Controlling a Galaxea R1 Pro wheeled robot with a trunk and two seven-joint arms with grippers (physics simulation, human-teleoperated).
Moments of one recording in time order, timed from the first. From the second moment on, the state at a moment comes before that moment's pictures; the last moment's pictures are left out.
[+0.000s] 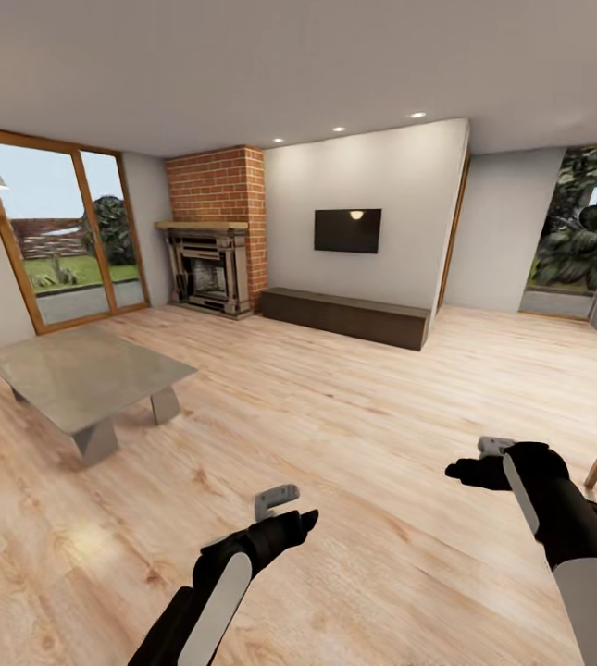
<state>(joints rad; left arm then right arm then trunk) -0.31 -0.15 -0.36 -1.26 0.67 0.54 0.27 -0.66 -0.25 -0.13 -1.05 -0.02 1.02 0.17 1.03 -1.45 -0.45</state>
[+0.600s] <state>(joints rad) -0.34 -0.14 -0.40 -1.25 0.67 0.56 0.26 -0.66 -0.25 -0.14 -1.06 -0.03 0.92 0.18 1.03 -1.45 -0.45</state>
